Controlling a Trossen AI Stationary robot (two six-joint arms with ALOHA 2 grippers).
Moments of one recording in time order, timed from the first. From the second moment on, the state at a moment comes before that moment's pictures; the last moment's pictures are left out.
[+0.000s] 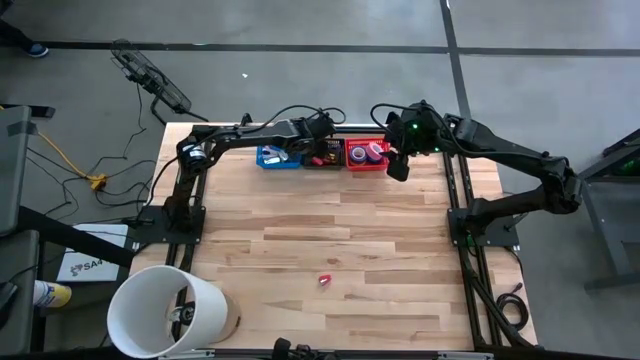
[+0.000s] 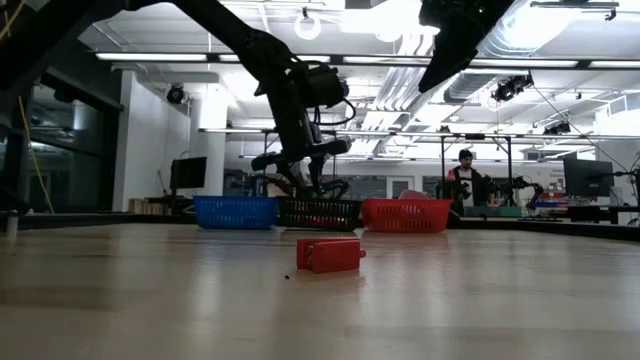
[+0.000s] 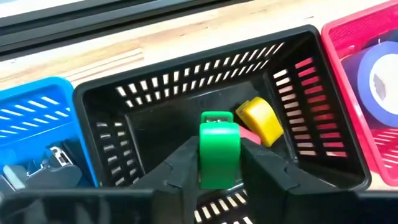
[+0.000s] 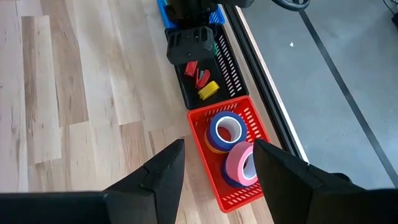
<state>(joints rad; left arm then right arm) 0.46 2.04 1.61 -0.61 -0.23 -0.78 -0.47 1.22 1.20 -0.77 0.02 -0.24</state>
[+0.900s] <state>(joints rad) 0.42 2.04 1.84 -1.06 0.05 -0.25 -0.47 1.22 1.20 -0.80 0.02 -0.24</state>
